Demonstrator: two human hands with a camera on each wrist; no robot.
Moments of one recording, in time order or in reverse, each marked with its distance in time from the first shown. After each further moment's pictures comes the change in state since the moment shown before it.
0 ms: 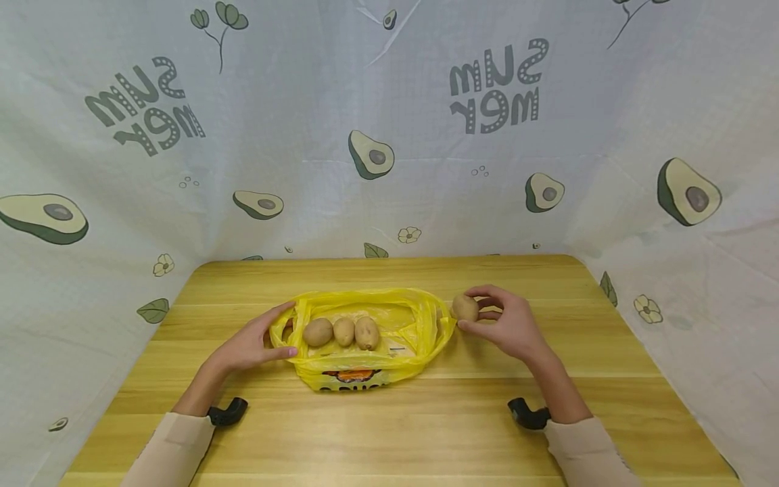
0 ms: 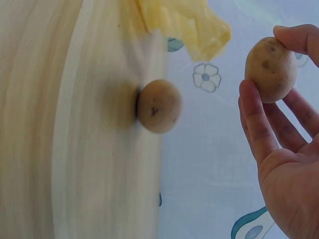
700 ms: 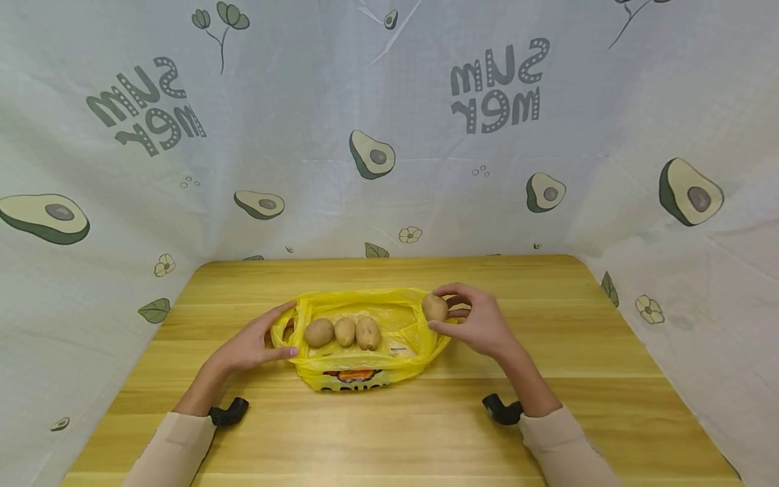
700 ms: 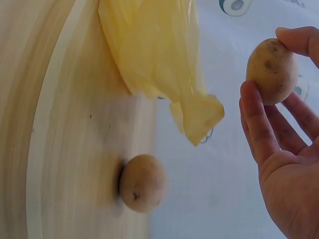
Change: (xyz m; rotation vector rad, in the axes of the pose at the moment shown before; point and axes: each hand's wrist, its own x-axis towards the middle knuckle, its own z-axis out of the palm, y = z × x) left_hand -0.001 0.001 0.000 0.003 0.000 0.002; right_hand 0.015 -0.027 0.036 0.106 -0.080 -0.028
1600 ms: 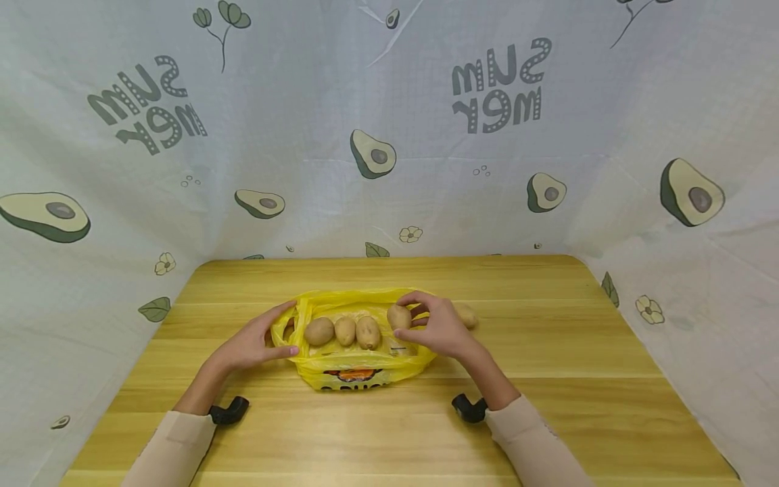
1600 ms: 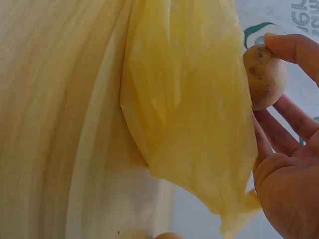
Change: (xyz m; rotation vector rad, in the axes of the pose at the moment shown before) left_hand 0.001 0.001 -0.001 0.004 -0.001 0.007; right_hand 0.020 -0.004 0.054 -0.002 -0.140 -0.001
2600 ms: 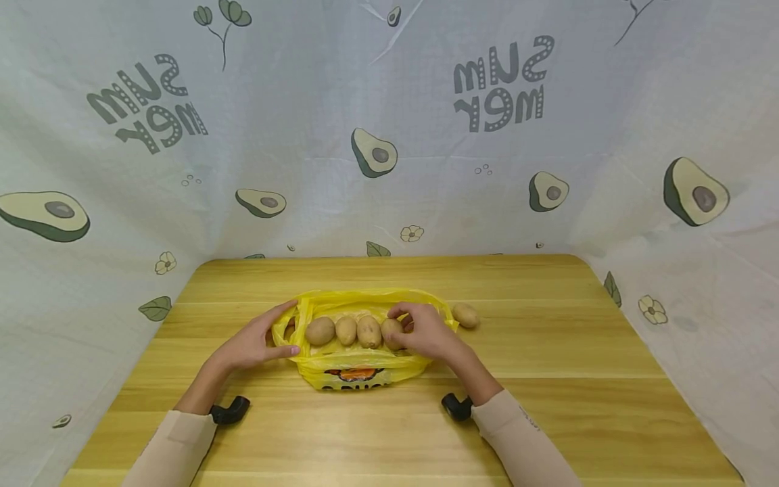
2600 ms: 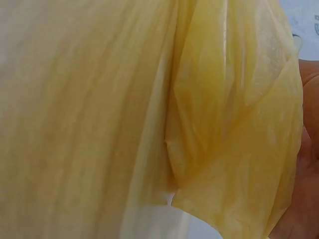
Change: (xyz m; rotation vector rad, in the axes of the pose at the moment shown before) left_hand 0.001 0.001 0.000 -0.012 -0.005 -0.026; right_hand 0.014 0.010 0.025 -0.165 -0.117 0.014
